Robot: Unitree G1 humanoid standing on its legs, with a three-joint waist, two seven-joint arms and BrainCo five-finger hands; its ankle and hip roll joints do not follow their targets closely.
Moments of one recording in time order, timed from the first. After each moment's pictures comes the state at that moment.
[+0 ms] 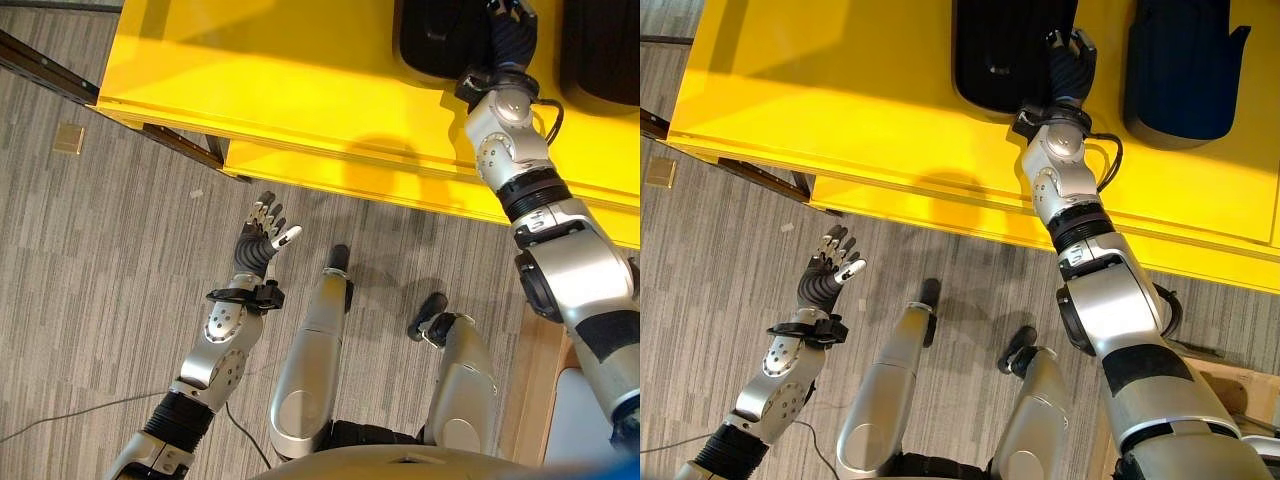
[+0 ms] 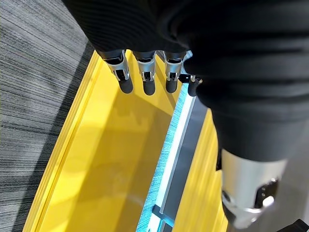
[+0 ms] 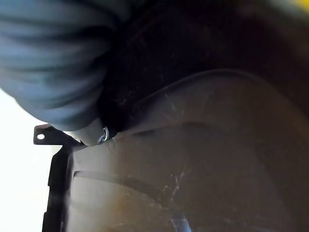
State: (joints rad) left arm -0.06 0.46 -0.30 -0.03 -0.69 -0.21 0.25; right arm -1.28 -0.36 0.27 0.93 0.75 -0.21 -0.47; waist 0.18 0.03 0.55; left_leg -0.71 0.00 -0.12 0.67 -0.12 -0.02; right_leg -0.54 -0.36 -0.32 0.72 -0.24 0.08
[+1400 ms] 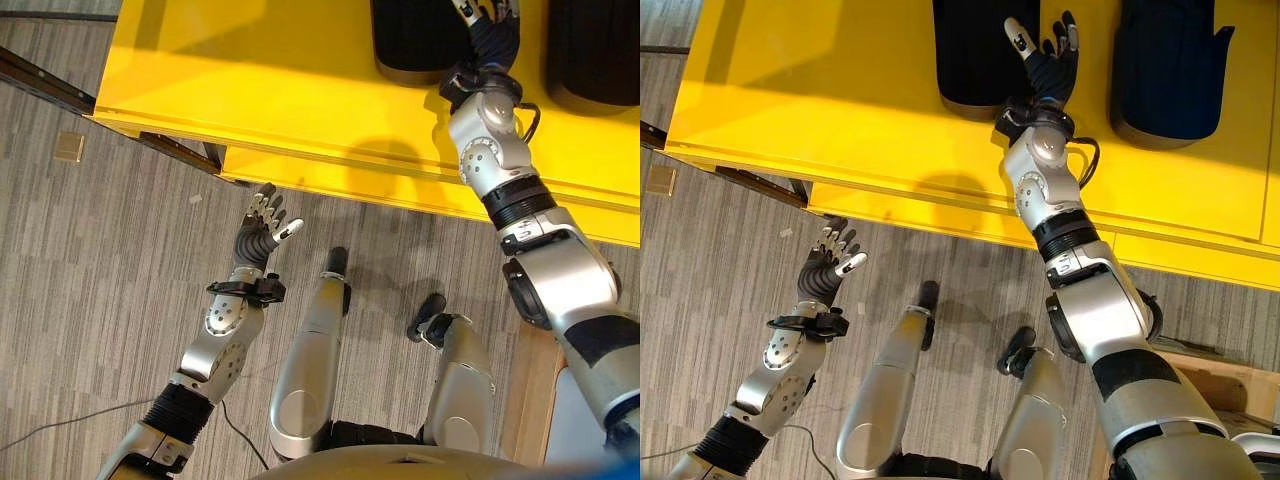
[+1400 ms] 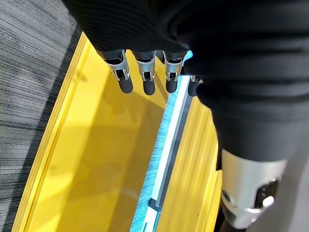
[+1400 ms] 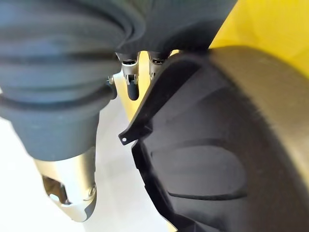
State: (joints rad) left arm -0.10 0.48 -0.32 -0.03 -0.69 -0.22 0.27; right arm -1.21 -0.29 0.25 0.77 0.80 -0.23 -0.49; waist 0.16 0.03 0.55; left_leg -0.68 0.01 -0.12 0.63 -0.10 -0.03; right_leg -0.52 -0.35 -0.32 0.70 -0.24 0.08
